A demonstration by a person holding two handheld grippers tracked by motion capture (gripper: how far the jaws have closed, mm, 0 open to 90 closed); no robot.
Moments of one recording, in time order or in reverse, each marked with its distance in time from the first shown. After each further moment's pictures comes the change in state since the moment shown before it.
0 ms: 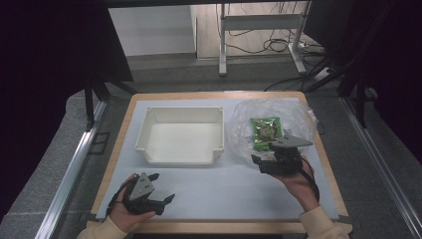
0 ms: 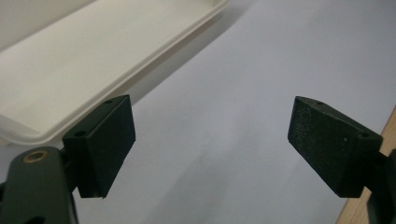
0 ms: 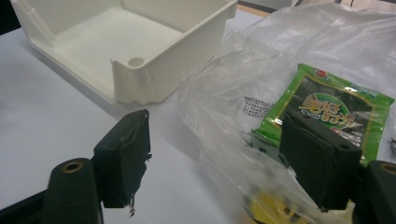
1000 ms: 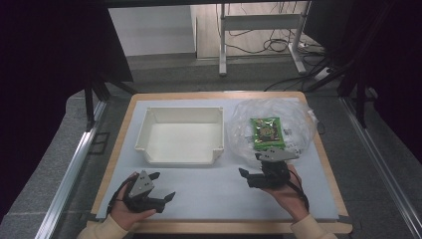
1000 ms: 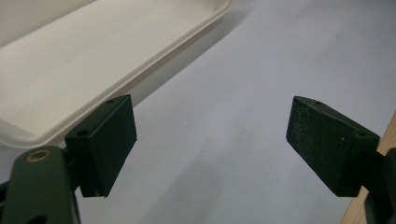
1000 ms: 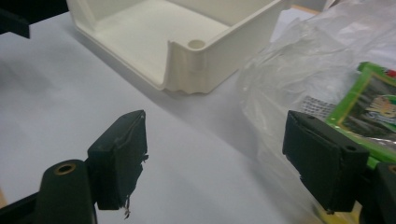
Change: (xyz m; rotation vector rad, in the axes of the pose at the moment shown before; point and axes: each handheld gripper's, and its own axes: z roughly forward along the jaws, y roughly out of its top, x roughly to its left) left arm 0.004 0.003 0.002 -0.008 -0.013 -0.026; right arm 0.037 -0.019 0.011 -0.012 0.081 -0.047
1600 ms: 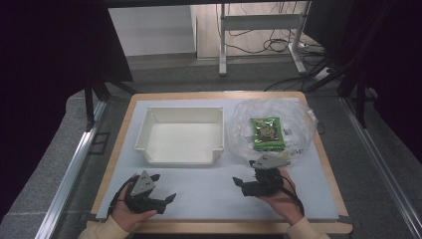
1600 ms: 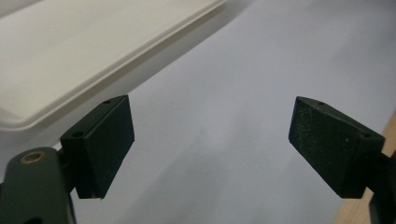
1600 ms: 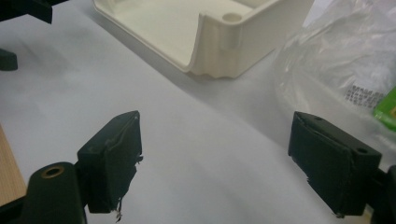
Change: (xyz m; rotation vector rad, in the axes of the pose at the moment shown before) left arm -0.002 -0.001 0.003 0.023 -0.020 -0.036; right arm 0.014 -0.013 0.012 0.018 0.061 -0.023
